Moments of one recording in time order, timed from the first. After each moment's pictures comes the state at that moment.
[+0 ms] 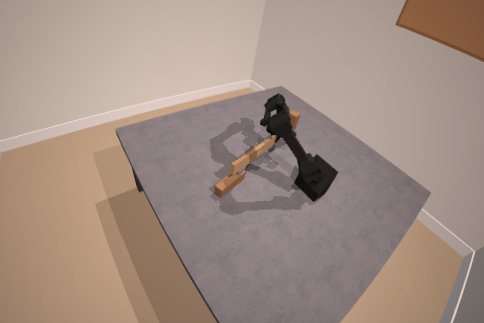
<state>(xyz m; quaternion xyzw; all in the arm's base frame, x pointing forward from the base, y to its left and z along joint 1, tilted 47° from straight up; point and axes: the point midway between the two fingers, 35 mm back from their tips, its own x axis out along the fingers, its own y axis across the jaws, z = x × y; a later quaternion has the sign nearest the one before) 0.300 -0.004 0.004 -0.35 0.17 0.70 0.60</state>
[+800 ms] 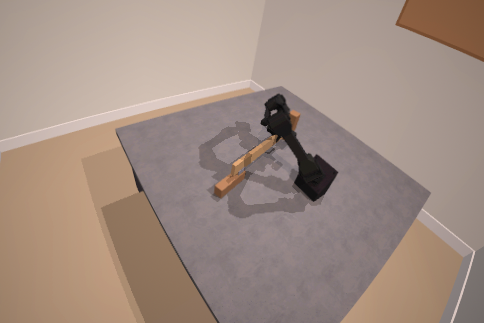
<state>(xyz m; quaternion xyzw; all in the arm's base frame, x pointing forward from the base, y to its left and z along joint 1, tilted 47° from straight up) 0.302 -0.006 -0.003 -0.35 0.17 0.70 0.60</state>
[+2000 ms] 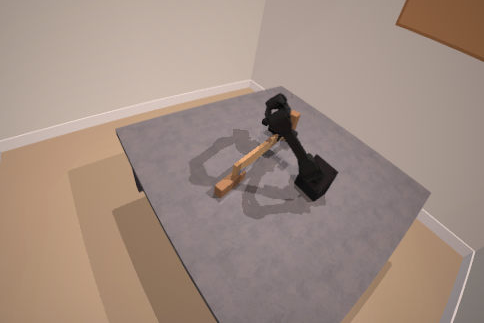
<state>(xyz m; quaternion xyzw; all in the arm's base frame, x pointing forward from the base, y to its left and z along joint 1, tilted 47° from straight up) 0.305 -0.012 -0.012 -0.35 0.17 0.70 0.60</state>
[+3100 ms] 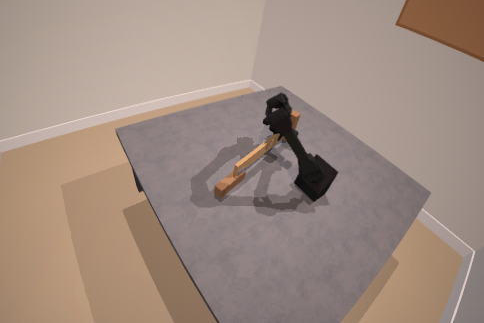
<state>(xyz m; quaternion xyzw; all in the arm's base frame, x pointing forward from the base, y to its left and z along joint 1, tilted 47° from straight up) 0.308 -0.017 -0.020 -0.35 0.17 0.70 0.60</state>
